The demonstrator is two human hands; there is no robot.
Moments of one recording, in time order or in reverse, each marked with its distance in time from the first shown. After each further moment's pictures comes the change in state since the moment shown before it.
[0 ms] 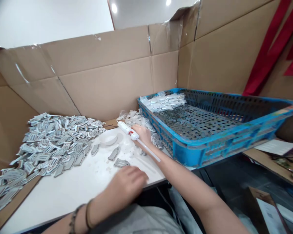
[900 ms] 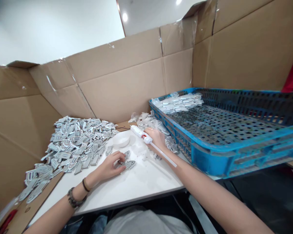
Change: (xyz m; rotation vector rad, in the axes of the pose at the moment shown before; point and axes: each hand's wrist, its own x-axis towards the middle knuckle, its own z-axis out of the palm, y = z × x) left_hand -0.094 -0.129 -0.017 -0.365 0.107 -0.514; right_hand -0.001 0.006 0.010 0.001 -0.017 -0.018
